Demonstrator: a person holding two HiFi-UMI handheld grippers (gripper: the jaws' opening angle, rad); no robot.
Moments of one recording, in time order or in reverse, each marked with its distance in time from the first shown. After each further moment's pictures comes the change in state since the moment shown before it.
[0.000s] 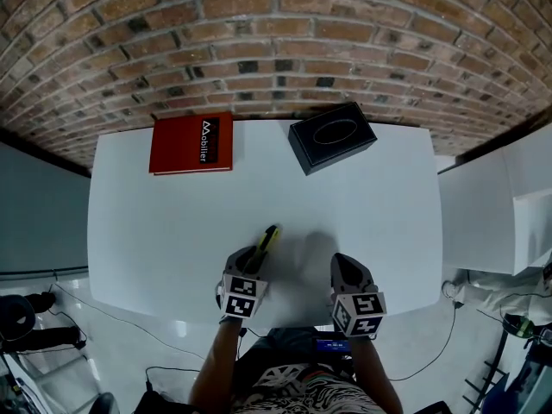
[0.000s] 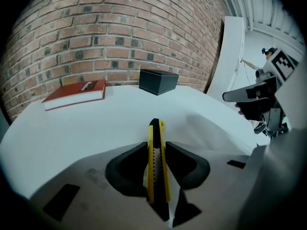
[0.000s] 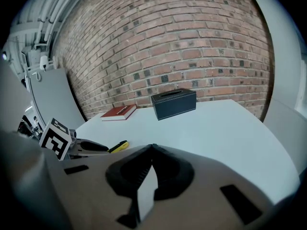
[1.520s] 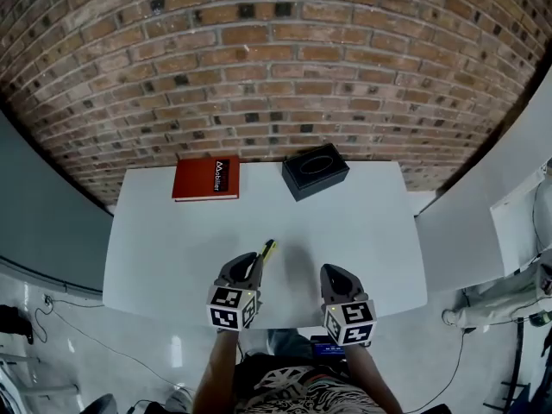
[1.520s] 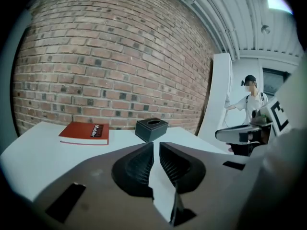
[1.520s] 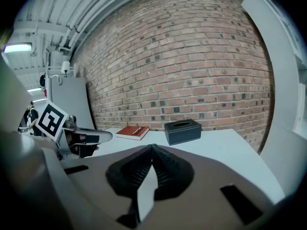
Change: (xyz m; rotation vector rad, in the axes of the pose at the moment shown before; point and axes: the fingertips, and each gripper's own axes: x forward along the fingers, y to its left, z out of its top) left arm -0.136 -0.038 0.103 -0.051 -0.412 -0.002; right arm -0.100 0.051 0.048 -0.129 -0.244 0.053
